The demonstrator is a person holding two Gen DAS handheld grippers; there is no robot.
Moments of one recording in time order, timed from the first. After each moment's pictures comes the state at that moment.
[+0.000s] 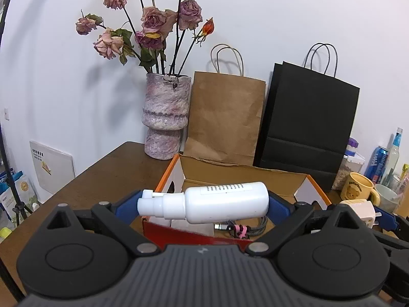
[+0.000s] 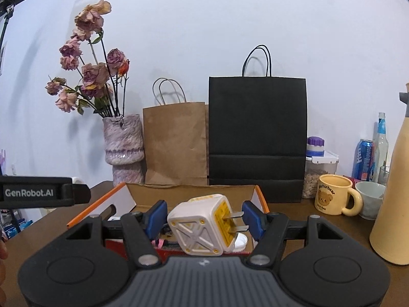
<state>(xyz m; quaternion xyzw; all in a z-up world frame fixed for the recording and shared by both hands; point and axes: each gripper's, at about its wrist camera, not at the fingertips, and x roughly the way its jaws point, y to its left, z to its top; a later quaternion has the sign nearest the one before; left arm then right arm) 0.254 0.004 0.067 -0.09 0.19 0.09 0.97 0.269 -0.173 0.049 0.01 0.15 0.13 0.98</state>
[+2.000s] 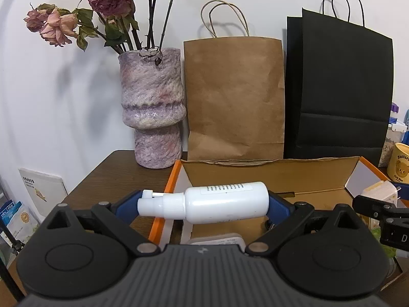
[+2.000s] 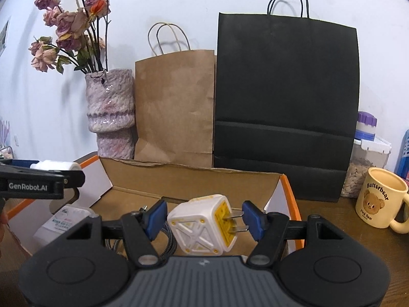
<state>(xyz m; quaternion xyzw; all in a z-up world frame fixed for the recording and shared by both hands) 0.394 0.037 0.018 0.00 0.22 0.09 0.97 0.419 -0.154 -0.003 -0.02 0.23 0.18 0.96</state>
